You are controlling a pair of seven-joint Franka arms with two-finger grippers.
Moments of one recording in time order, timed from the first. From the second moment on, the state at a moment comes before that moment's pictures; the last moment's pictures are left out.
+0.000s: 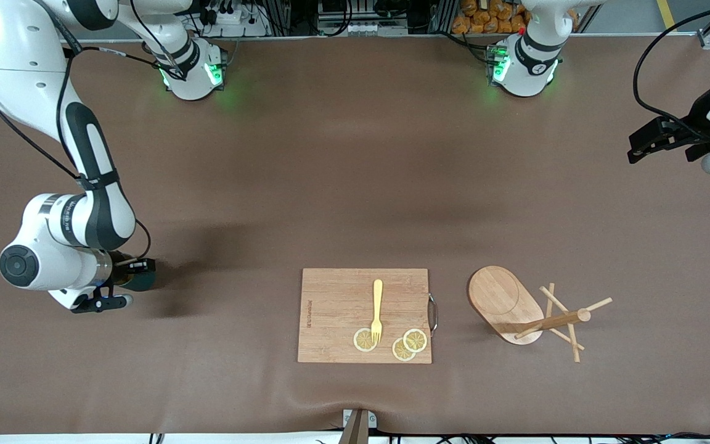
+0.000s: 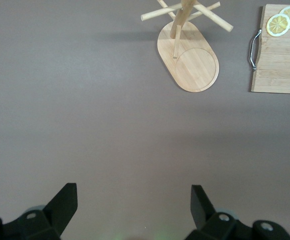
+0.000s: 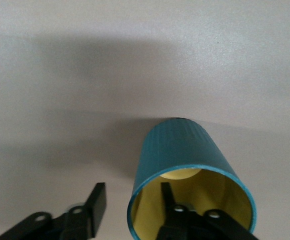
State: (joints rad) left arm 0.16 0.01 -0.23 -1.52 0.02 1.50 -0.10; right arm 0.03 0.64 -0.09 -1.62 0.07 2.04 -0.23
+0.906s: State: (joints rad) left arm 0.16 0.01 -0.23 -1.52 0.02 1.50 -0.10; right arm 0.06 0.60 0.04 -1.59 0.07 2.03 -0.25
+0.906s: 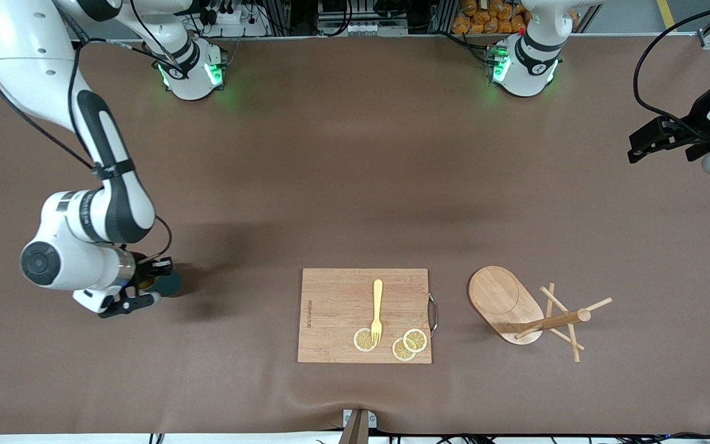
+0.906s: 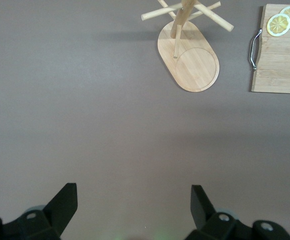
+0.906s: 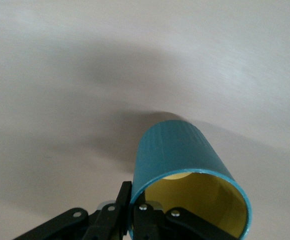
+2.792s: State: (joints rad) left arm 0.19 -0.01 -0.23 -1.52 0.02 1.47 -0.10; right arm 0.91 0.57 0.07 -1.60 0.08 2.00 0.28
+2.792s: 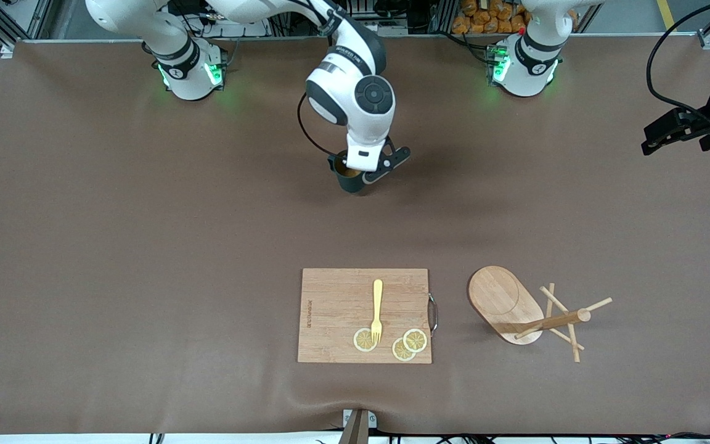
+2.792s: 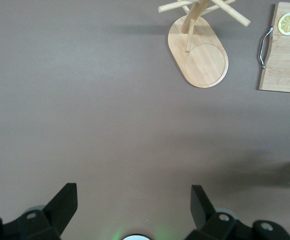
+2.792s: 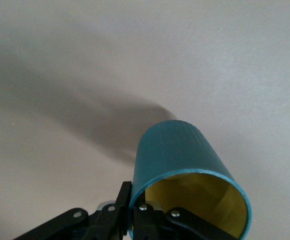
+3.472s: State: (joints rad) left arm 0.19 -0.01 -0.23 -1.52 0.02 1.47 -0.10; right arm 0.95 0.60 0.07 -1.61 0.08 2.00 0.33
